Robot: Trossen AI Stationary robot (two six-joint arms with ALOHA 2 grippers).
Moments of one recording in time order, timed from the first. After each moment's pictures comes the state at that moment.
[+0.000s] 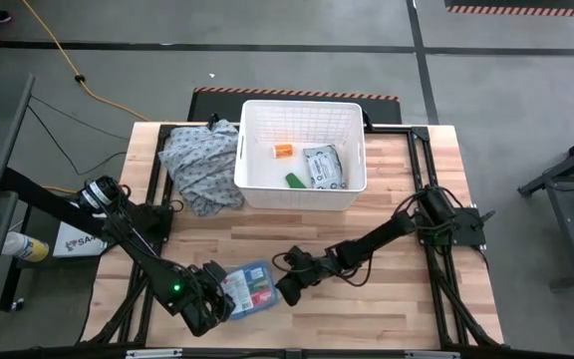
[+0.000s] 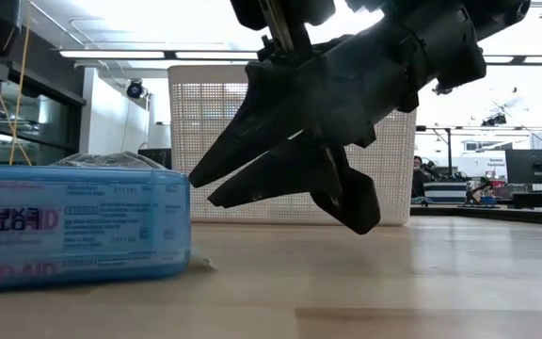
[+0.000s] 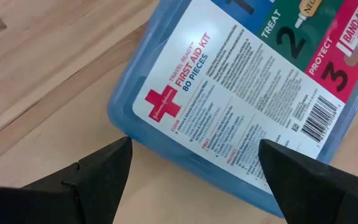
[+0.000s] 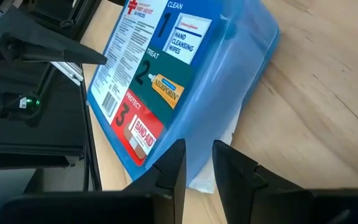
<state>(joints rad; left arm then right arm) -0.87 1.67 1.03 -0.70 -0.37 -1.76 0.39 2.07 1.13 0.36 0.10 1.12</state>
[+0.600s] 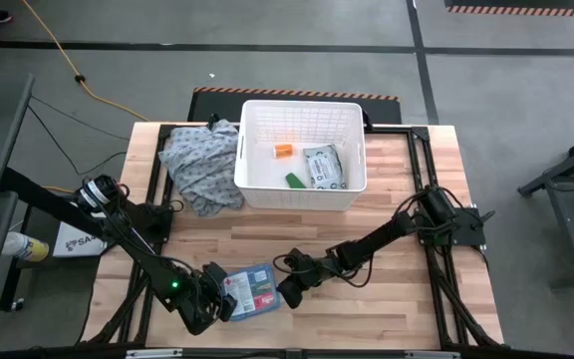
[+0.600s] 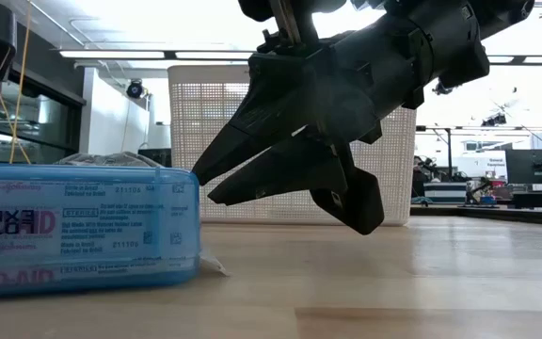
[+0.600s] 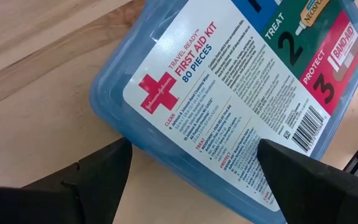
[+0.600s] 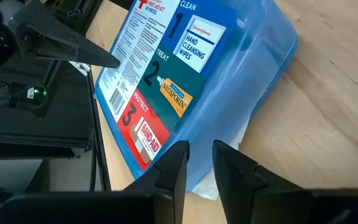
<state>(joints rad) -0.87 1.67 0.91 -0.46 -0.42 -1.81 0.39 2.07 1.13 0.37 0.07 1.12</state>
